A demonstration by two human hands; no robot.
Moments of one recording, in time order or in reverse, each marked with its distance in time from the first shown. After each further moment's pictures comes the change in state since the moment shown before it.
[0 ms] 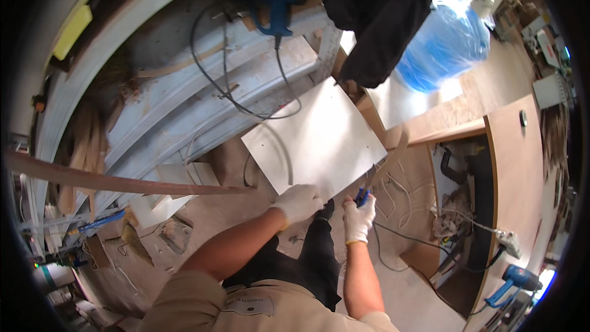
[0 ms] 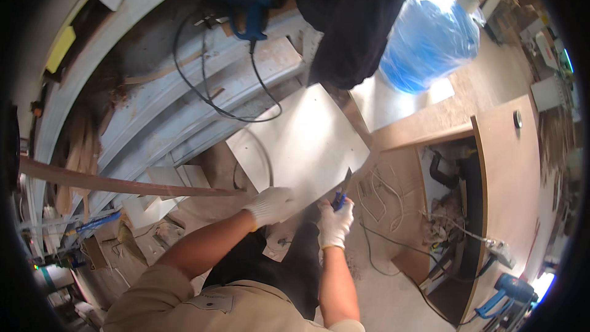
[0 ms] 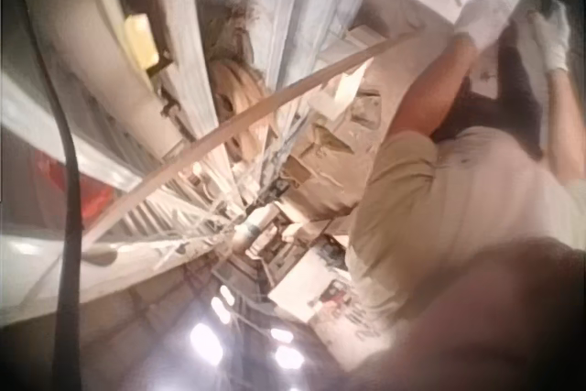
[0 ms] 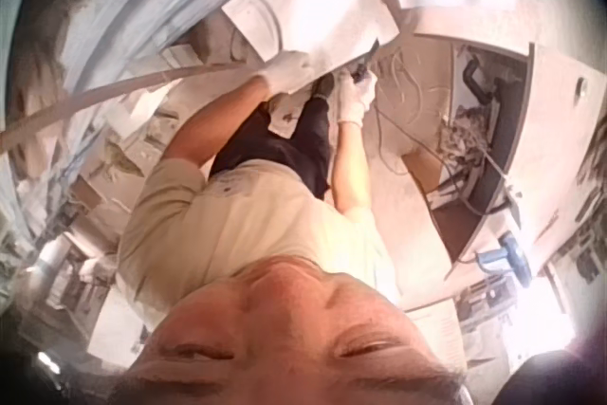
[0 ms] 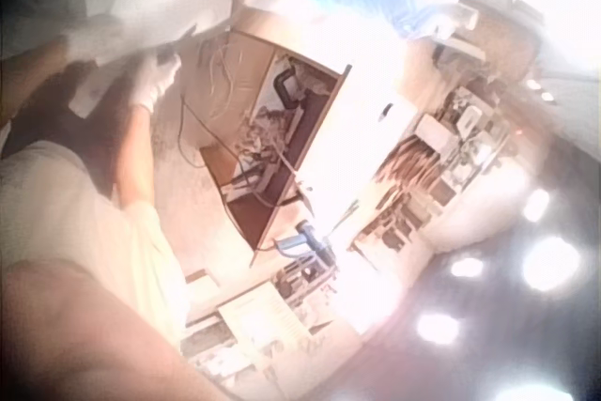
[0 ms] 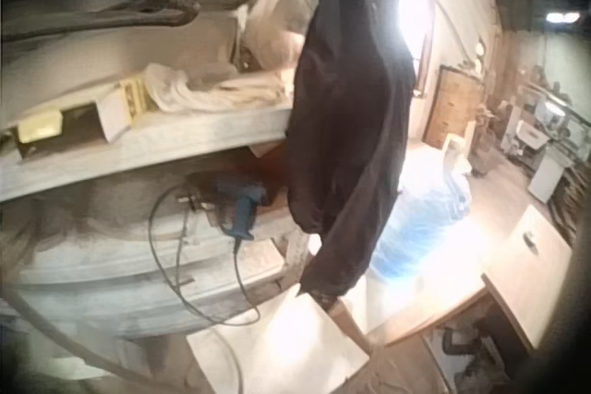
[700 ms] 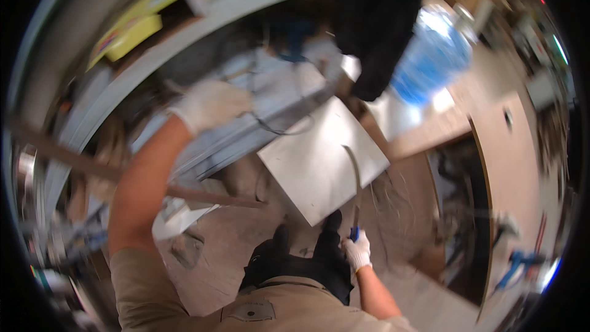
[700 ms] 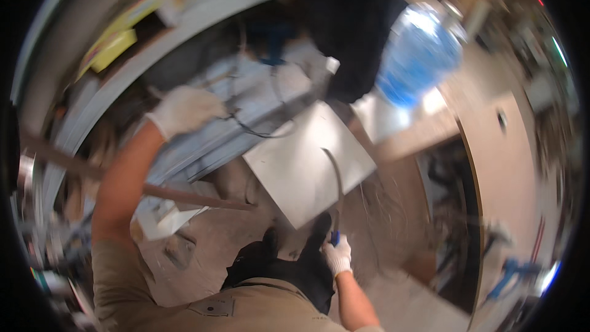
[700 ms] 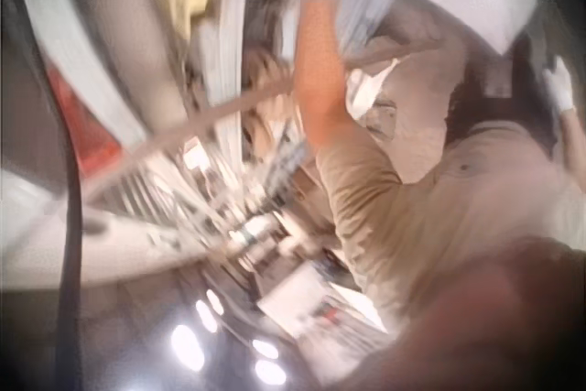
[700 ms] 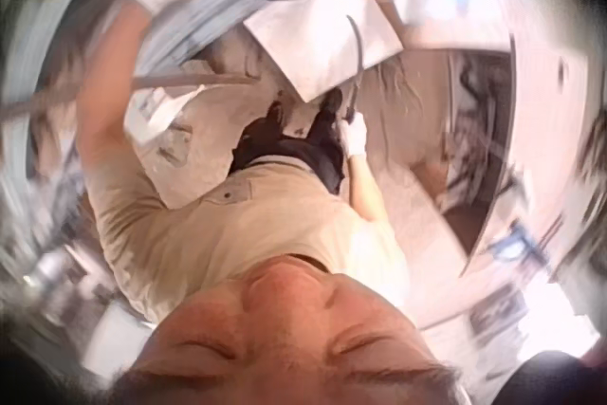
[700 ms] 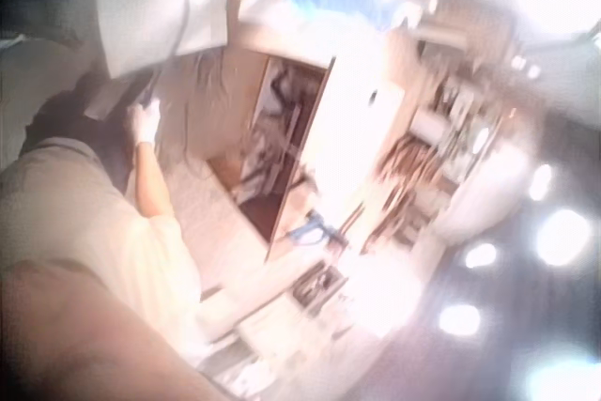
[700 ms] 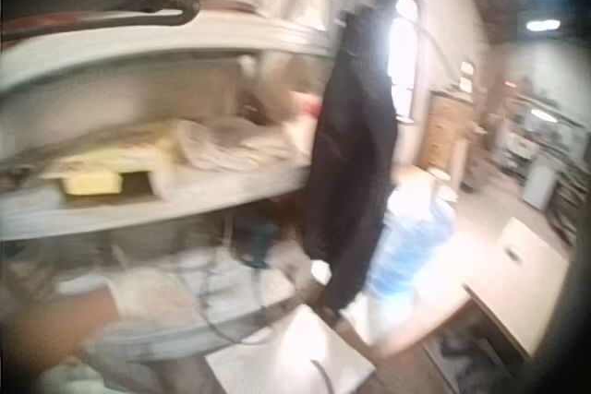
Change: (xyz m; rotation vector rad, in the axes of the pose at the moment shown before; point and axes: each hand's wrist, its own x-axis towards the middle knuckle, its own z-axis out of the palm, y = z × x) left_hand -0.127 -0.039 -0.332 0.847 0.500 0.665; right_hand -0.069 0.037 -0.041 -0.345 -0.355 0.111
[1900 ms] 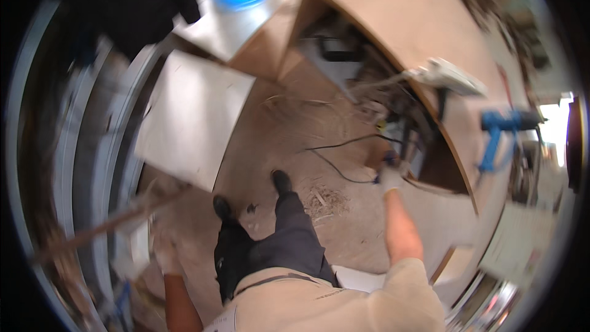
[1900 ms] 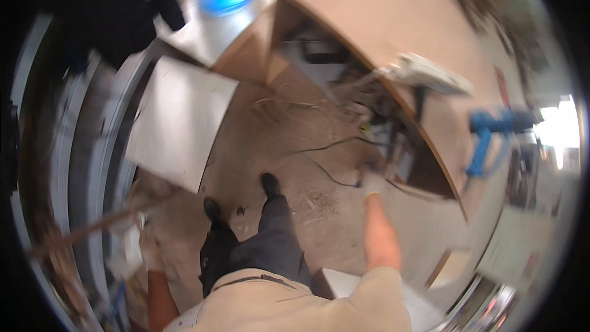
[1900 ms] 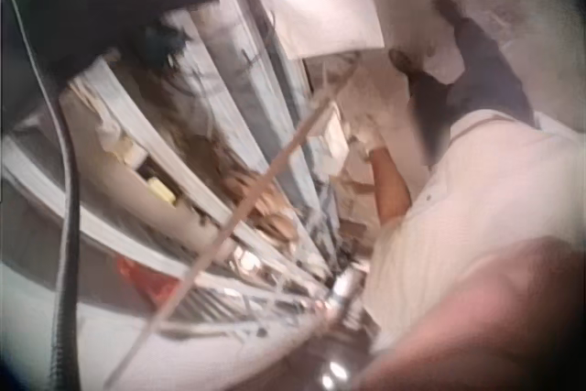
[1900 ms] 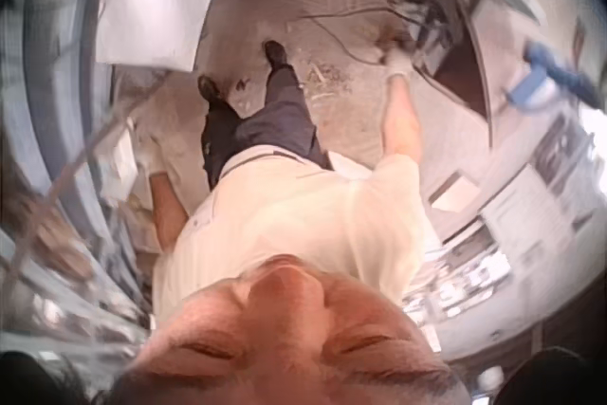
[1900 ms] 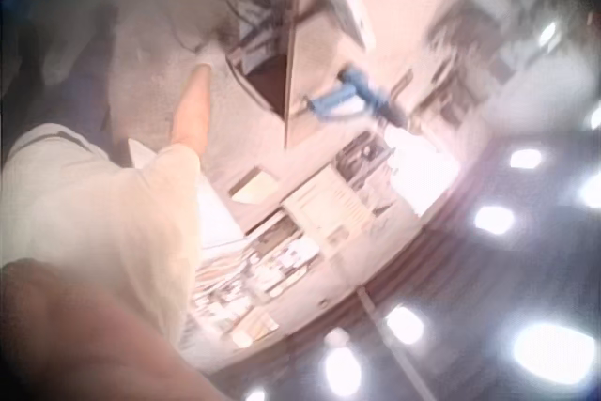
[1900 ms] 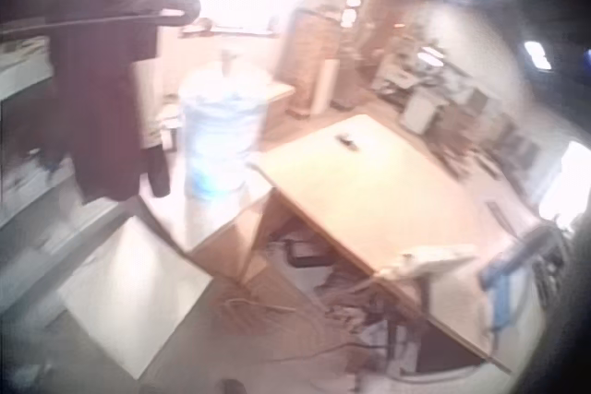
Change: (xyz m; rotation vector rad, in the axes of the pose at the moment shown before) left_hand -0.136 0.295 0.339 -0.955 0.098 -1.371; right_hand 0.049 0.285 -0.358 -0.305 0.718 0.359
